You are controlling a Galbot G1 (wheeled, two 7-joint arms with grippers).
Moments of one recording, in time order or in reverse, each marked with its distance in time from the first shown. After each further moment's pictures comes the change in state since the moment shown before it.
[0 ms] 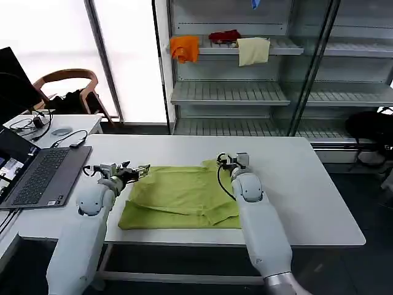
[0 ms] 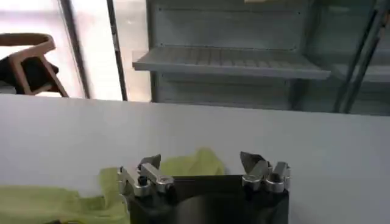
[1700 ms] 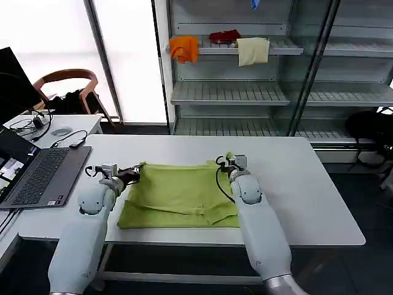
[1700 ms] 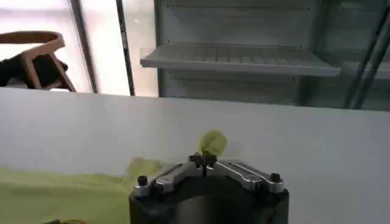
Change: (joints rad) left arm 0.002 -0.003 -0.023 0.000 -0.019 -0.003 0.024; right arm -0.077 -0.031 -0.024 0.142 0.077 -0.005 -0.002
